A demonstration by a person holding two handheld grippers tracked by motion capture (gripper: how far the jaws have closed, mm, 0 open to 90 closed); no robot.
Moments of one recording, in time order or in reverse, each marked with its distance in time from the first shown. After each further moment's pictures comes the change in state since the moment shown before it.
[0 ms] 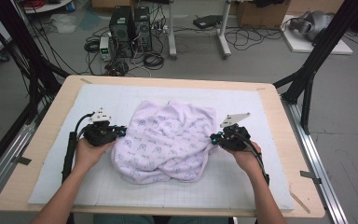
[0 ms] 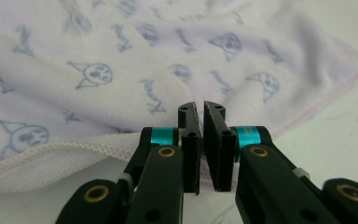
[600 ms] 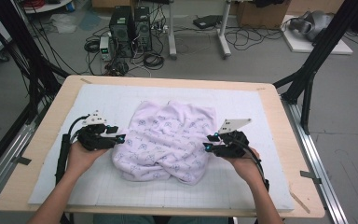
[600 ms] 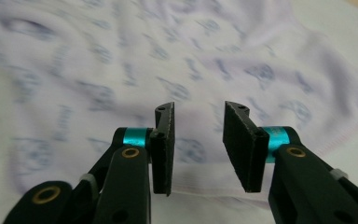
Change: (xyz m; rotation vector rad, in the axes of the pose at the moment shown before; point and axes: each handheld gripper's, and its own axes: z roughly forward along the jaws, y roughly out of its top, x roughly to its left) left arm -0.022 0.001 -0.037 -0.005 -0.049 0.058; right arm 0.039 0.008 -0.021 -0.107 0.052 -0.060
